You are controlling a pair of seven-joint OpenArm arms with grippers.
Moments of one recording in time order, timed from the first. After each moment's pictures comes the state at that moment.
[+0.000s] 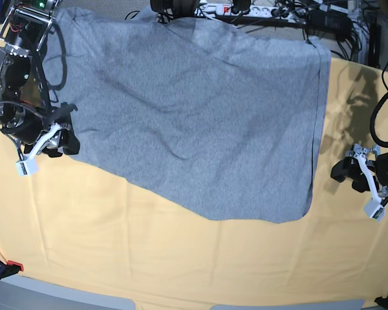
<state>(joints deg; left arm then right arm) -16.6 -47.5 -3.7 87.2 -59.0 -31.7 72.1 2.7 19.3 26.0 82.5 41.4 41.6 -61.3</state>
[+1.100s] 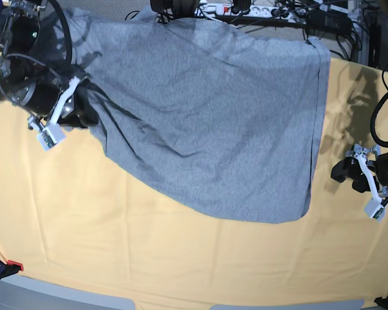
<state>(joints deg) -16.5 -47.6 -3.7 87.2 -59.0 -31.7 71.8 -14.7 19.0 22.1 113.7 50.7 41.6 -70.8</state>
